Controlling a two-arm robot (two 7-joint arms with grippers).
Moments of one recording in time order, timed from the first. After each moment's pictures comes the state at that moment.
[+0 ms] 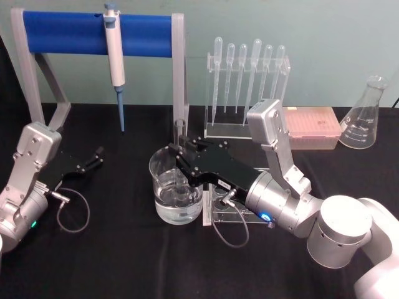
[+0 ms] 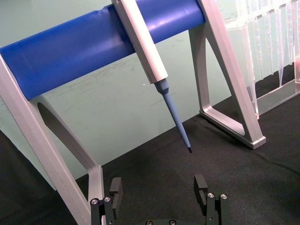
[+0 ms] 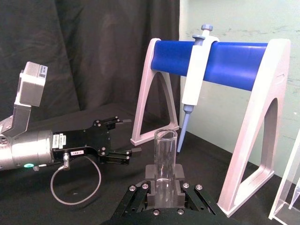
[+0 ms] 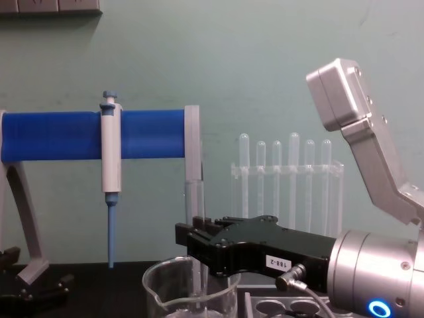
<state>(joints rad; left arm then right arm) -0.20 0.60 0.45 -1.41 -0.25 -0.12 0.03 0.29 0.28 -0.52 -1.50 0.33 0.03 0.42</state>
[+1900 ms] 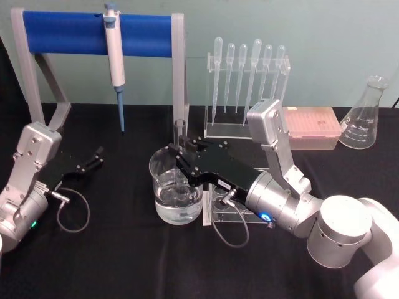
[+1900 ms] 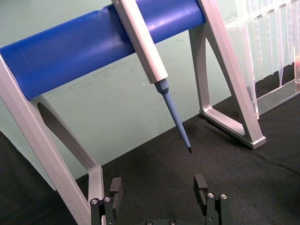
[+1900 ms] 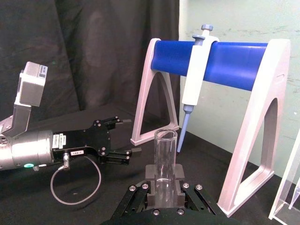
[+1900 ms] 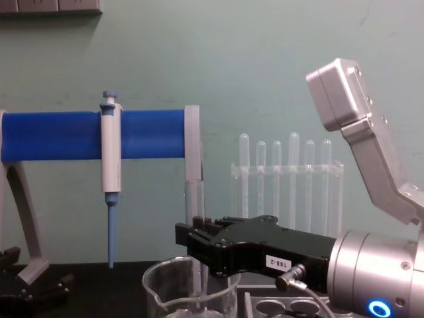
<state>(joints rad) -0.20 0.60 0.45 -1.41 -0.25 -0.12 0.03 0.29 0.28 -0.52 -1.50 0.33 0.03 0.42</state>
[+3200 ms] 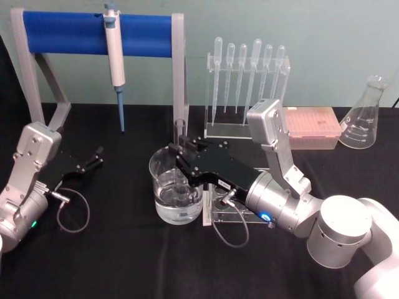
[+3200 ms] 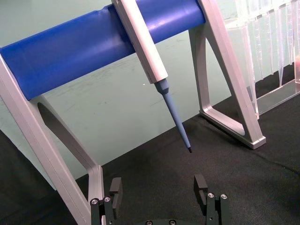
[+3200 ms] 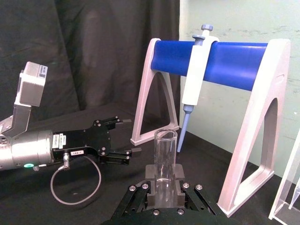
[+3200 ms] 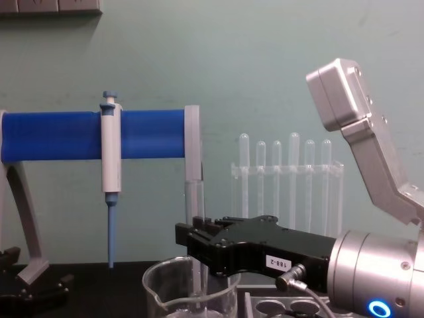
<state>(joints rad) -0.20 0.60 0.45 -1.41 -0.25 -0.12 0.03 0.29 0.28 -0.52 -1.50 0.33 0.03 0.42</state>
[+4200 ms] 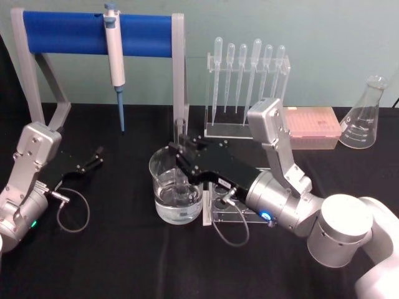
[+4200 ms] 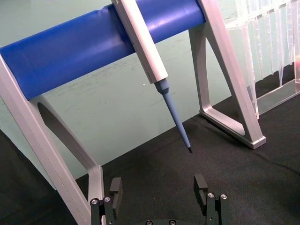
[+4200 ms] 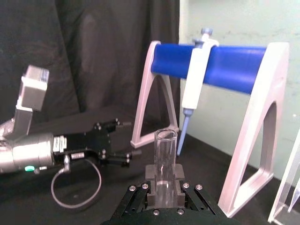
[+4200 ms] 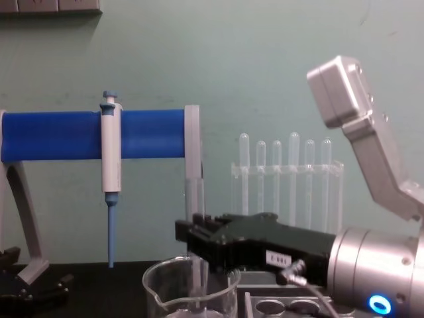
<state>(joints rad) -0.20 0.60 0.45 -1.41 -0.25 -0.12 0.03 0.29 0.28 -0.52 -1.51 0.33 0.03 0.42</state>
